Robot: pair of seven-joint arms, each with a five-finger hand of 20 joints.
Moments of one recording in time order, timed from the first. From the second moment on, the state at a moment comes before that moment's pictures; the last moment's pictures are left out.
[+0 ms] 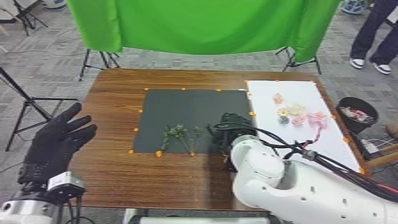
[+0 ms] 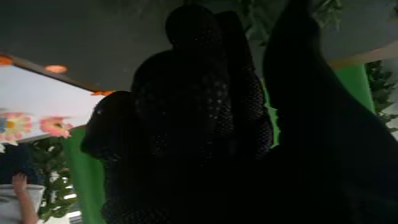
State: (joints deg) left arm 148.2 -40.8 -105.0 -134.1 26.7 22.4 28.8; right arm -53.5 -49.5 18.1 -113.6 -108.9 5.4 65.3
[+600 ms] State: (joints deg) left arm 148.9 -41.7 -104.9 -134.5 27.0 23.0 29.2; right arm -55.5 -39.7 33.4 -117.3 -100.7 2.7 55.9
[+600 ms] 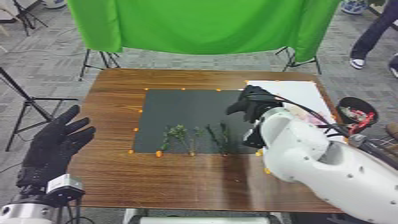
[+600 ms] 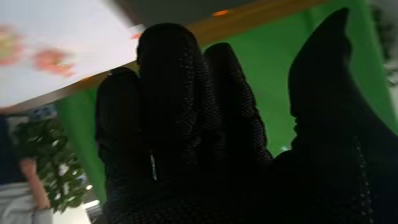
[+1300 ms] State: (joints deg) left arm 146.9 -42.4 -103.7 -134.4 27.4 22.9 28.6; right arm -56.3 -33.7 33.6 -107.2 -97.2 0.4 61.1
